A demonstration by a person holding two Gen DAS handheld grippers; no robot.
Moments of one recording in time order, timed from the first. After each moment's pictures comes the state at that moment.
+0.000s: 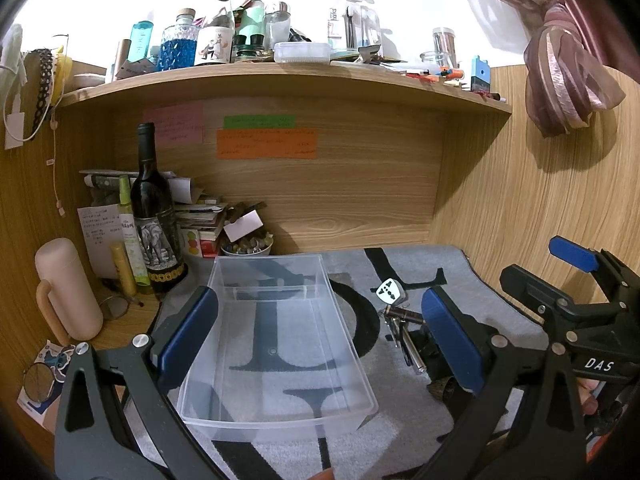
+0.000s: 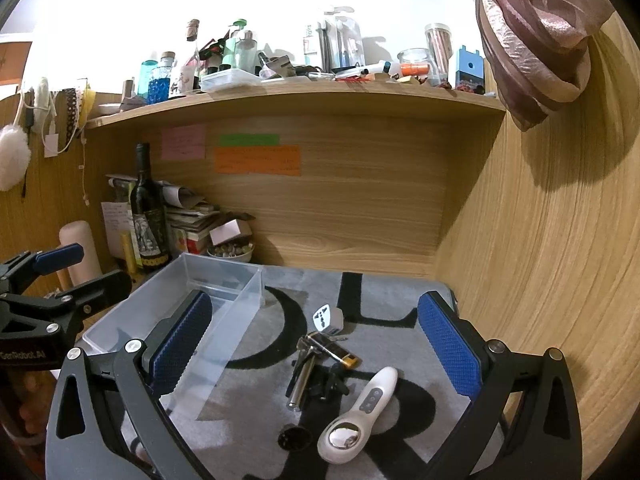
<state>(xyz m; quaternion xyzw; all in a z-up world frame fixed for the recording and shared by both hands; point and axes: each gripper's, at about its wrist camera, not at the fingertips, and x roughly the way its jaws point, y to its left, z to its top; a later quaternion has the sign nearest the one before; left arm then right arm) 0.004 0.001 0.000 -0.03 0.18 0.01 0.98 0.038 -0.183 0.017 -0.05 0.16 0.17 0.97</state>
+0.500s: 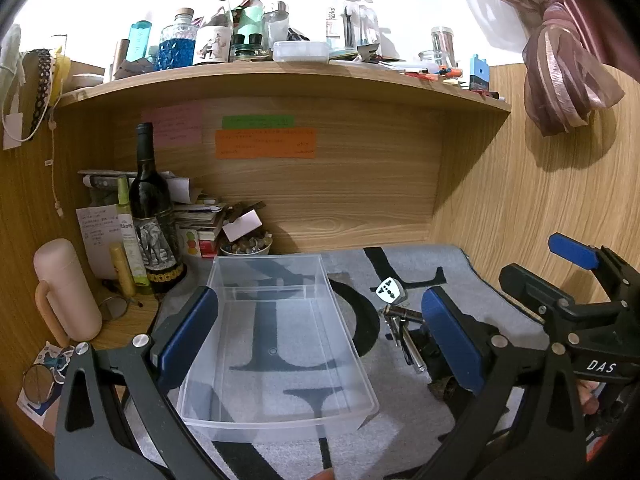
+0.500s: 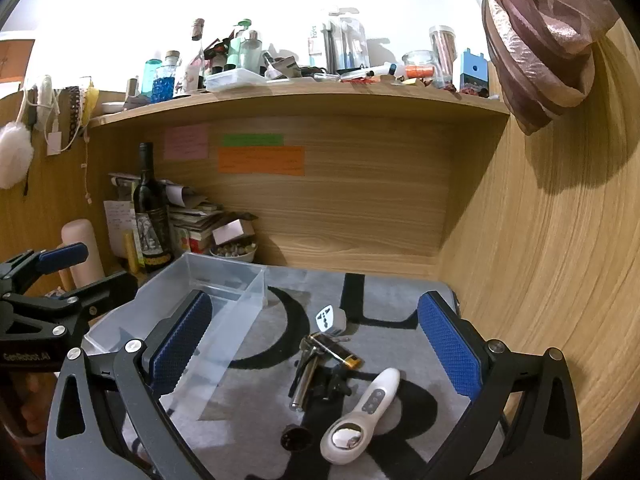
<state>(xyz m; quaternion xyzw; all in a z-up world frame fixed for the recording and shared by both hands) 0.006 0.001 0.000 -0.03 0.18 0.01 0.98 0.038 -0.180 0.018 -0.06 0.16 0.17 0.97</state>
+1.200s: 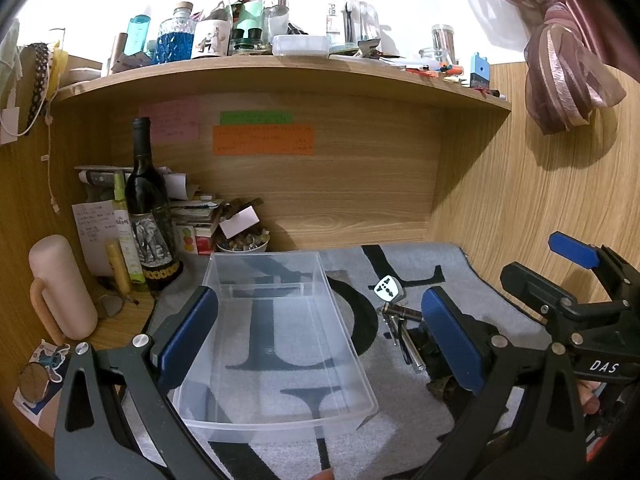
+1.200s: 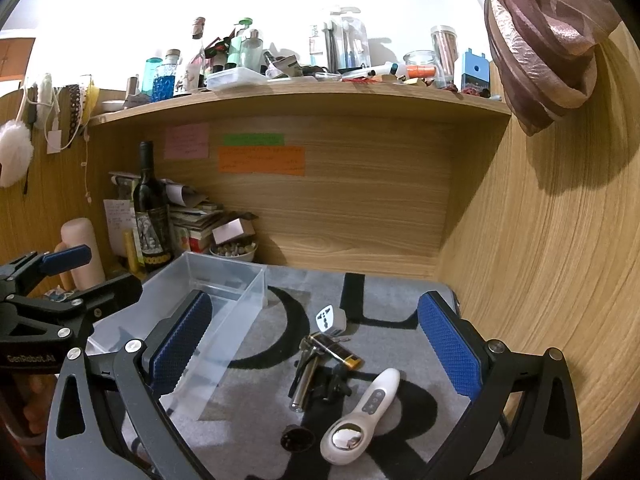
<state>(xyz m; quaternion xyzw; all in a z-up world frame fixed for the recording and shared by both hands) 0.010 -0.002 -0.006 -0.03 0.18 0.01 0.98 0.040 -0.179 0.019 -0.06 0.16 0.17 0.97</state>
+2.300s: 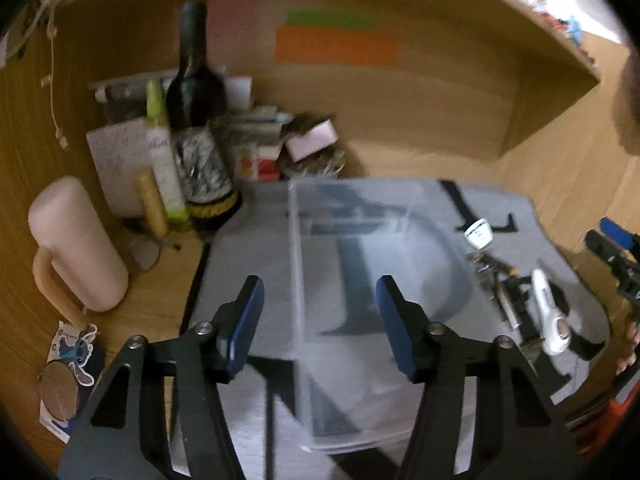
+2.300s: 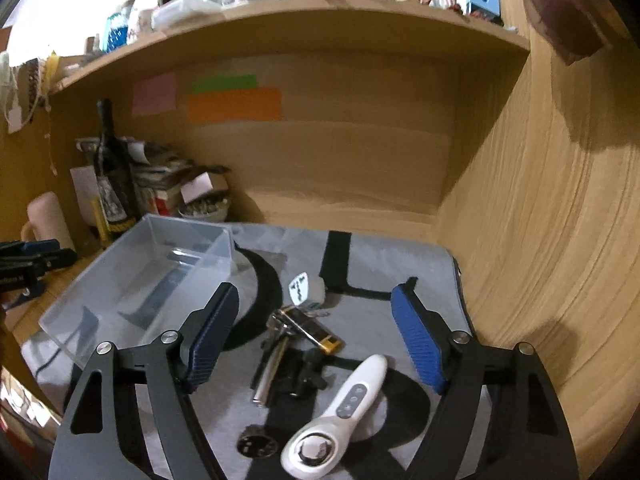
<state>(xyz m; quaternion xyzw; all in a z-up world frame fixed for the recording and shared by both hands) 0.071 0.107 -0.044 -0.05 0.34 0.05 0.94 0.108 -0.190 -0.008 -0.07 0.26 0.16 0.95</state>
